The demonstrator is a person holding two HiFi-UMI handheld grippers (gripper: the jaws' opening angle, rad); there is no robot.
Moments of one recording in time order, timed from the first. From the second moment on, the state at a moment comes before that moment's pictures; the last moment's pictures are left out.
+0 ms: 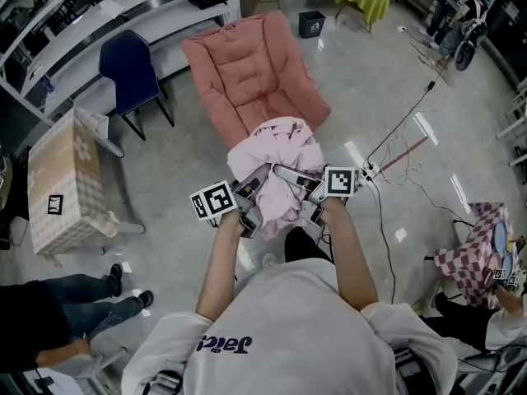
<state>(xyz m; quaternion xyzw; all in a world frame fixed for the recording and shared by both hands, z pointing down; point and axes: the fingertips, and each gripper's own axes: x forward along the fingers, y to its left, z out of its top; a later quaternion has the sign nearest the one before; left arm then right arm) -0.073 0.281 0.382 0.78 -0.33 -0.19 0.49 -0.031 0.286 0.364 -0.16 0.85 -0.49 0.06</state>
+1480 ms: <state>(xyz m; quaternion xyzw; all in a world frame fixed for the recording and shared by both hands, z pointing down) 0.021 -0.007 0.384 0.75 -0.39 -0.21 0.48 0.068 -0.009 0.370 -0.12 0.84 -0.52 0.04</state>
